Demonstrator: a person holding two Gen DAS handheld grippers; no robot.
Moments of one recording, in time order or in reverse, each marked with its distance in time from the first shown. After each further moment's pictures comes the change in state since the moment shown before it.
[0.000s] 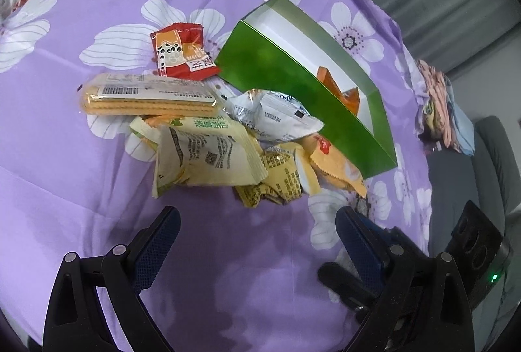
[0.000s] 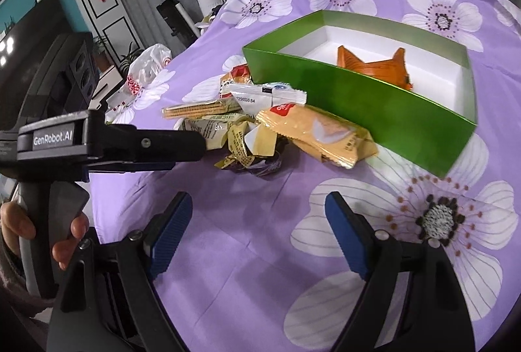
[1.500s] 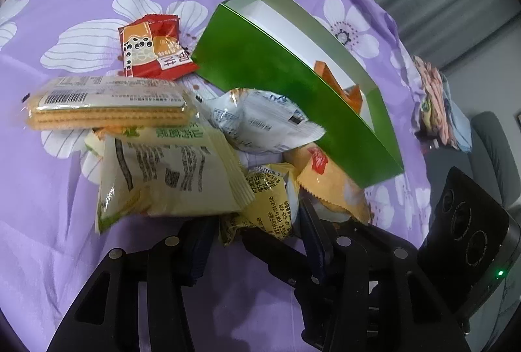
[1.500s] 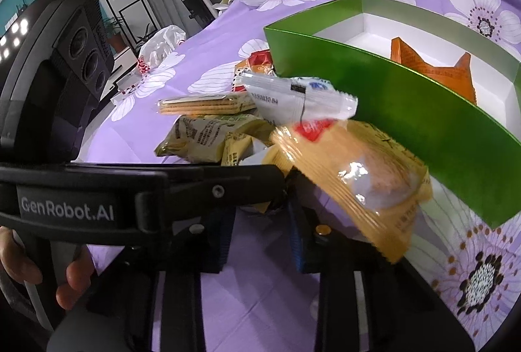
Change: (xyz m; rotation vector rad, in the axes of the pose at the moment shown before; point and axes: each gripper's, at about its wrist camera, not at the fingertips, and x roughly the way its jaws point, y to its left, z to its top) left arm 0.031 -0.005 0.006 0.034 0.013 -0.039; right arm 0.046 0.008 0.015 -0.058 0.058 0.082
